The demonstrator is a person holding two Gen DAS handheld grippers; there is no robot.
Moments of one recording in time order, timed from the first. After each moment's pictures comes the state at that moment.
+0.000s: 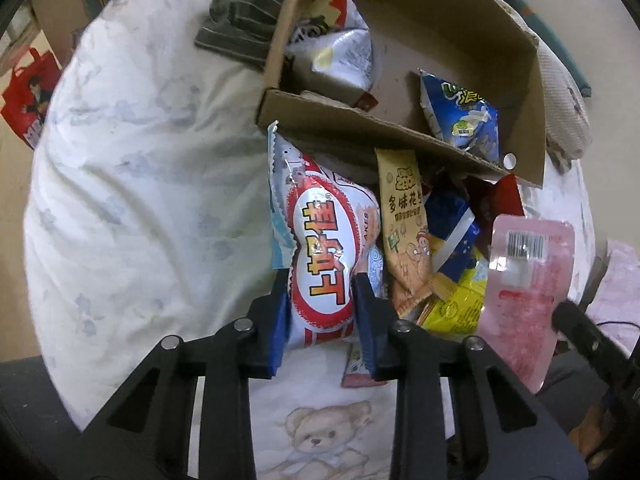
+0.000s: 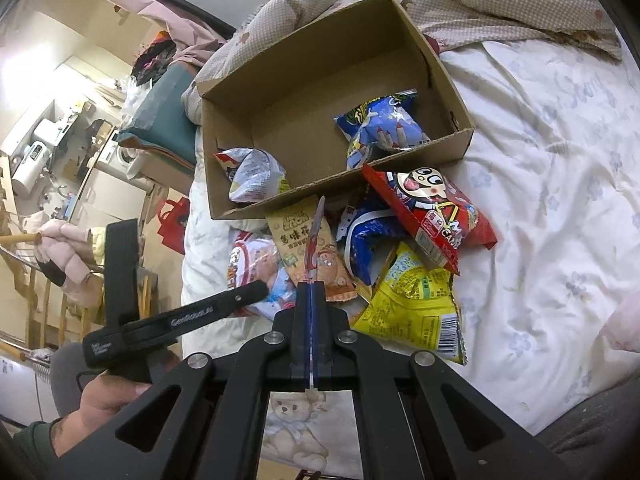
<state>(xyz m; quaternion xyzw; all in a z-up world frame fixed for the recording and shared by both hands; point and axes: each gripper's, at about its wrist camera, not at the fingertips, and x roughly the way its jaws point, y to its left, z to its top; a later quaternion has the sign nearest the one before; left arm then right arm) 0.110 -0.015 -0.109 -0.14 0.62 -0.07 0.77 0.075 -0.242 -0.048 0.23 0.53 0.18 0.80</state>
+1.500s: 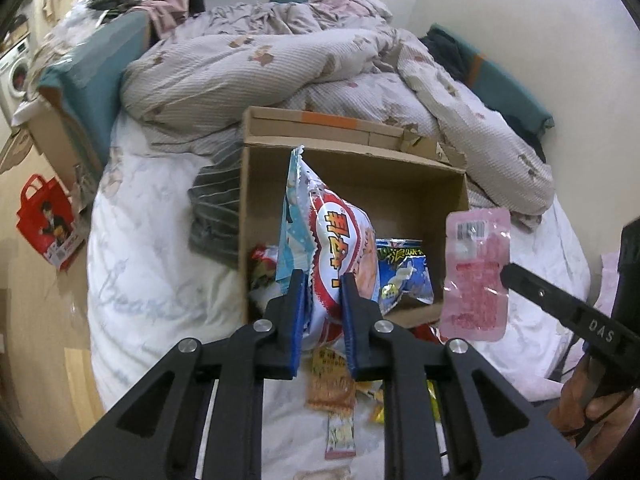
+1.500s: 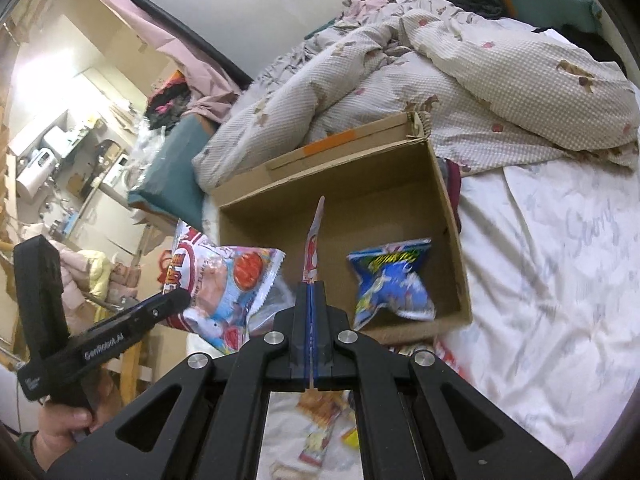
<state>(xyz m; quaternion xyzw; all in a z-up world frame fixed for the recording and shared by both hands) 0.191 -0.027 0.027 -0.08 0.49 -0.09 0.87 0.179 -0.259 0.022 0.20 0.46 0.17 0.85</state>
